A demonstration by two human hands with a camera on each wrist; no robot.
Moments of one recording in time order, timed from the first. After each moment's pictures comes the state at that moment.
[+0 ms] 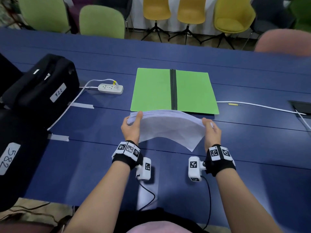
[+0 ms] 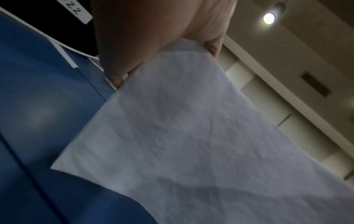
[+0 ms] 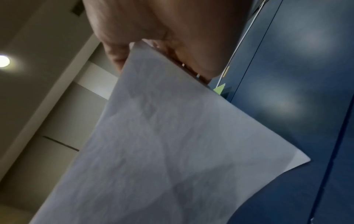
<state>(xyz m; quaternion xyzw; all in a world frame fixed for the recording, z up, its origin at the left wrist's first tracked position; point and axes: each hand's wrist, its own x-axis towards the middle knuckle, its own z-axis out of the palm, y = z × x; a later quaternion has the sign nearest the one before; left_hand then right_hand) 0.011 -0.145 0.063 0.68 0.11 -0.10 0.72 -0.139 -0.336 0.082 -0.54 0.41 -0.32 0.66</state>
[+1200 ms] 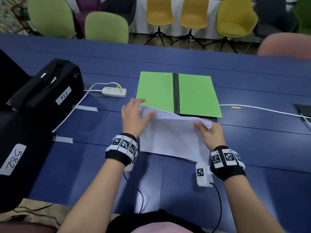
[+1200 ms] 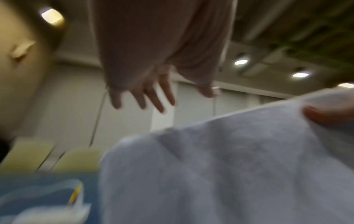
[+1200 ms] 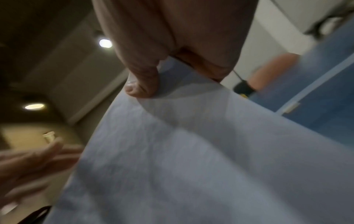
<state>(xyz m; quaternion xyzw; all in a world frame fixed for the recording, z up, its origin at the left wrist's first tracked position) 0.025 -0.135 0.121 0.88 -0.23 0.00 0.41 -0.142 -0.334 0.109 -0.78 0.32 -0.20 0.49</state>
